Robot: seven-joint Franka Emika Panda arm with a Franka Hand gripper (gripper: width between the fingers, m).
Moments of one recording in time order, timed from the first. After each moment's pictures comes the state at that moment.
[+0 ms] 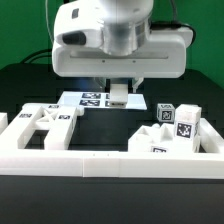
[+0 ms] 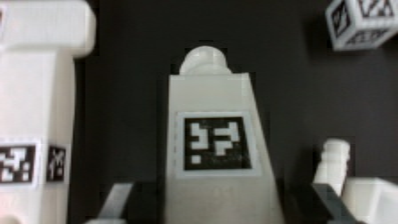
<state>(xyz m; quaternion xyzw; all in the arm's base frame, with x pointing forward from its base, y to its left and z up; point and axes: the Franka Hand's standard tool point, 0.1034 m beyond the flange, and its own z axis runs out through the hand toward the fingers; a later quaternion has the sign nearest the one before) 0.549 -0.007 0.083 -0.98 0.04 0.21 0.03</state>
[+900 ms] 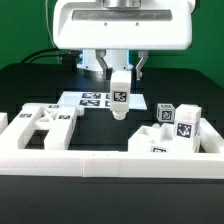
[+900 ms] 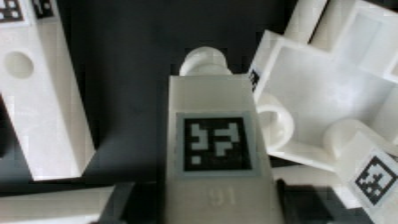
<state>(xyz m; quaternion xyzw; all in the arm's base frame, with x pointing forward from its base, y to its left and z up) 0.587 -0.006 0.115 -1.00 0.06 -0.07 0.01</state>
